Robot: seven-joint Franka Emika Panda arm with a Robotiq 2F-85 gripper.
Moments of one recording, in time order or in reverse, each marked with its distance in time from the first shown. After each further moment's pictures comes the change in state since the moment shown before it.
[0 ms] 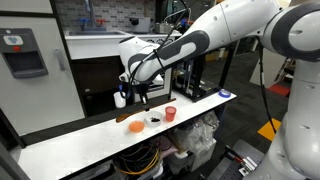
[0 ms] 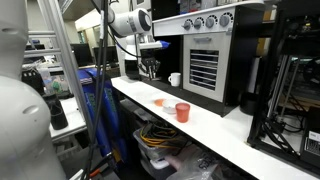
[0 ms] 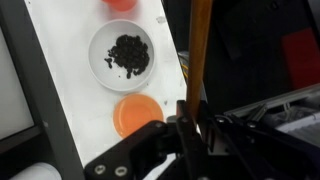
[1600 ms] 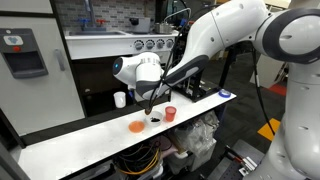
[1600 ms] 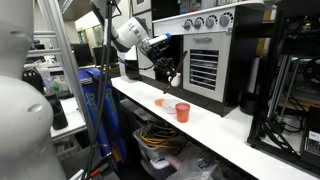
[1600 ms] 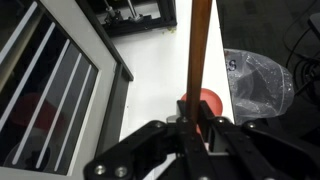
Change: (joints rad) arm 0.037 0.059 0.001 -0.001 -0.632 -0.256 -0.004
